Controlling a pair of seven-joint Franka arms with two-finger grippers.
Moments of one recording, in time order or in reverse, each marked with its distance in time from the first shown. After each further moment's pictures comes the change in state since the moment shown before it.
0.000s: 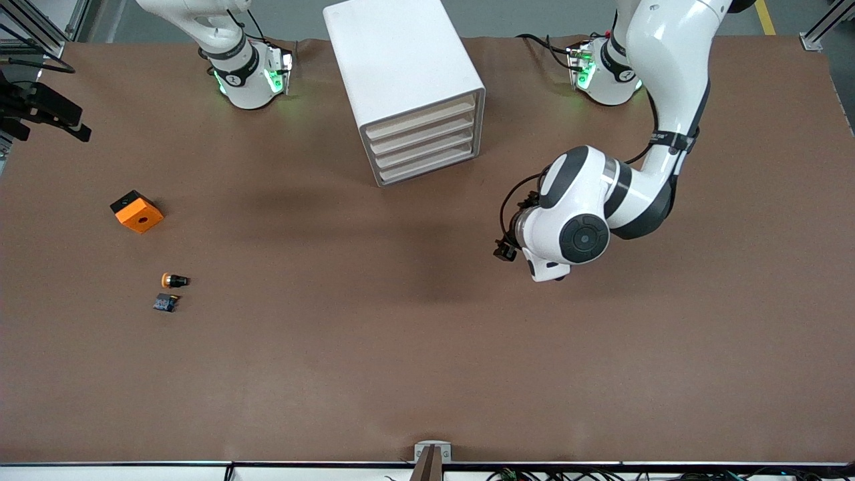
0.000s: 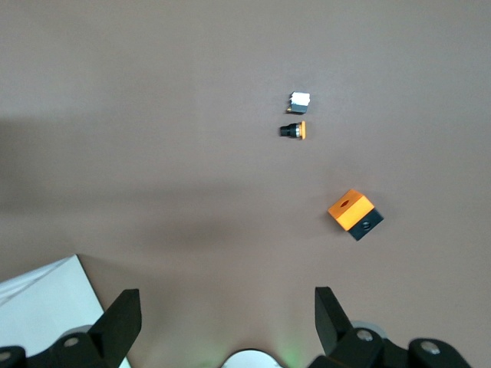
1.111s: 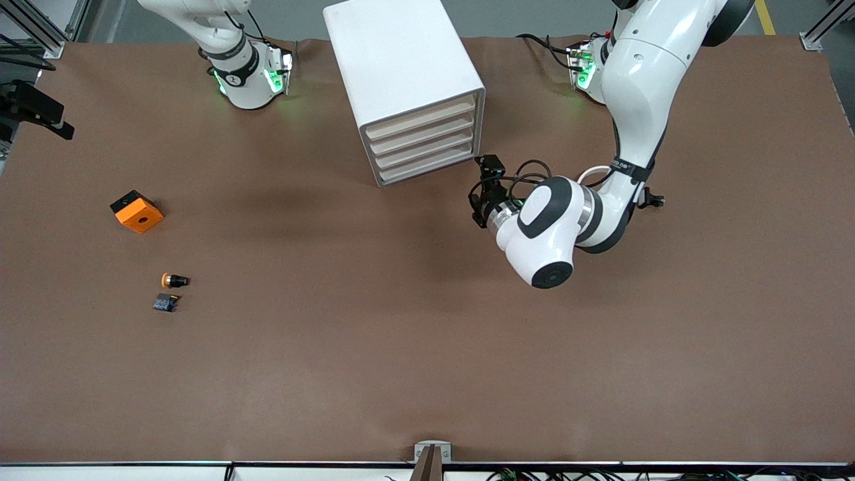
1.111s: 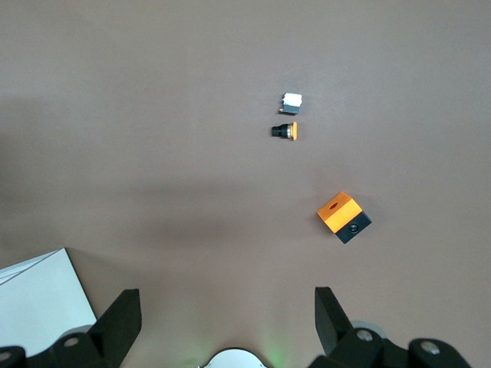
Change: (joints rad) left arm -0.016 0.150 0.000 0.076 -0.360 -0.325 -0.491; right arm -0.029 0.000 0.002 -0.001 0.000 -0.002 -0.044
